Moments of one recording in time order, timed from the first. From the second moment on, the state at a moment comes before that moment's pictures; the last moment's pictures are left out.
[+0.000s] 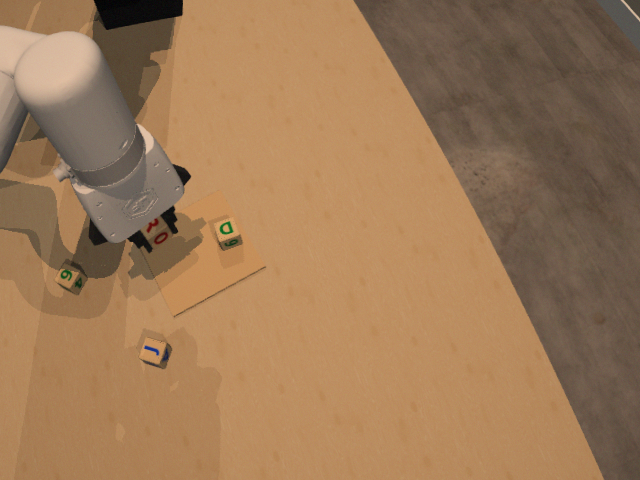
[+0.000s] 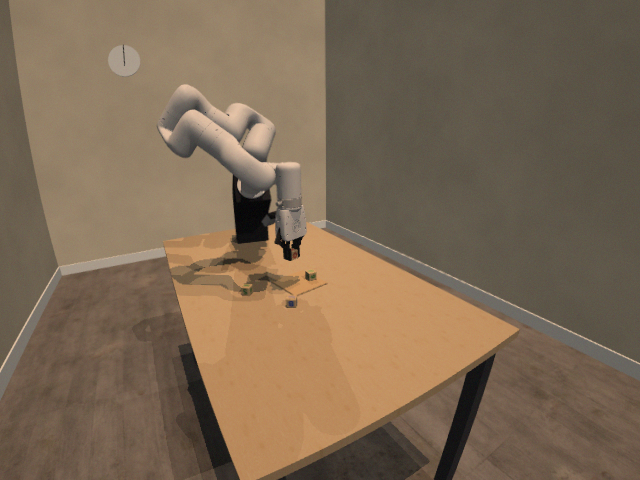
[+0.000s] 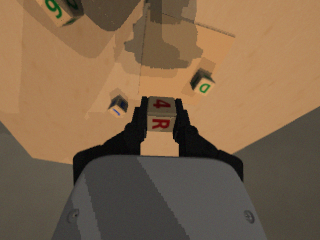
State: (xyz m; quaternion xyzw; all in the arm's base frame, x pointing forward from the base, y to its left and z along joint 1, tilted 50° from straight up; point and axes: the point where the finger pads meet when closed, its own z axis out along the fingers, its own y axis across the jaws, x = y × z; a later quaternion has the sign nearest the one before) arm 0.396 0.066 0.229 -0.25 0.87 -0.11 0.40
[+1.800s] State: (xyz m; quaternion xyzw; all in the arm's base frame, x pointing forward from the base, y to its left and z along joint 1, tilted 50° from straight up) arm 0.389 0.050 0.223 0.41 0.81 0.19 0.37
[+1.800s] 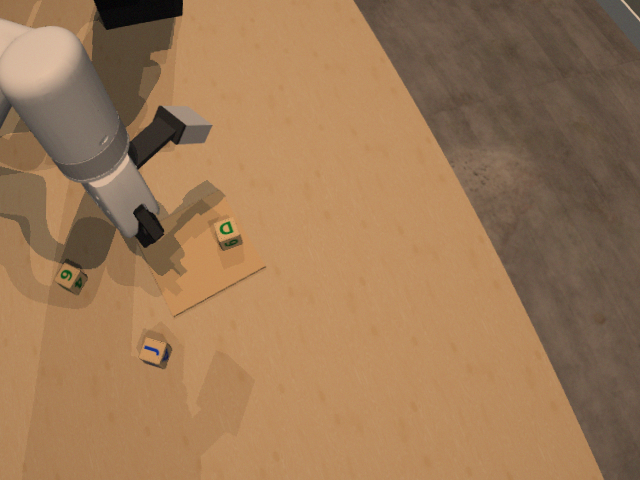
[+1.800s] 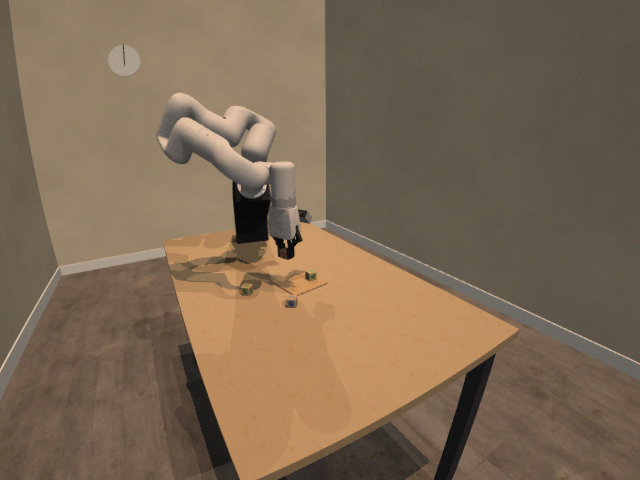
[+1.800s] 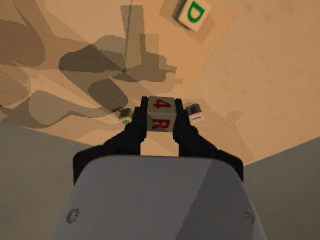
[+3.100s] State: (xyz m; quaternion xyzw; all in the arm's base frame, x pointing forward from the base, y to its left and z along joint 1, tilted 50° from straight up) arm 0.387 0.046 0.221 0.57 0.71 0.26 0.33
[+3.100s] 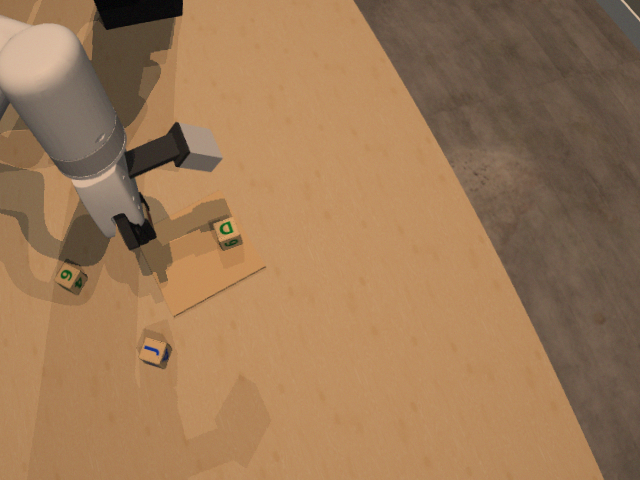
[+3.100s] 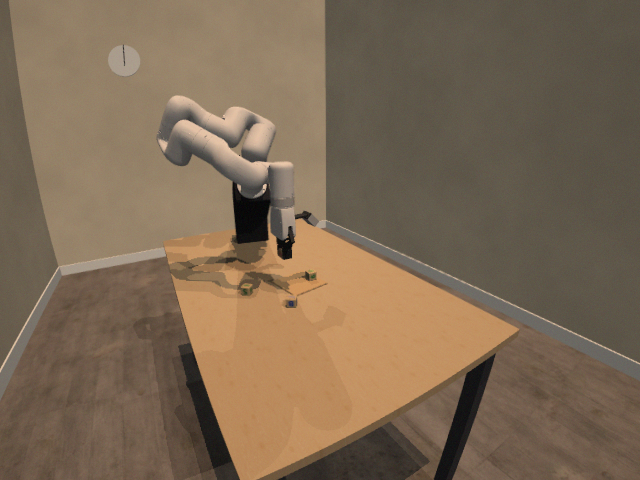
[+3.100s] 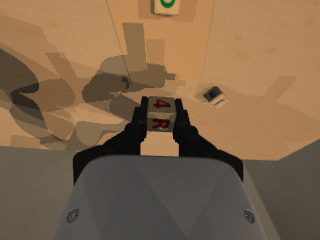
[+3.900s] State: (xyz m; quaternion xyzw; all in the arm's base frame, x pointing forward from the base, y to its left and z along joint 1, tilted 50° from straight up) arm 0.417 0.045 0.195 0.57 0.71 0.26 0.33
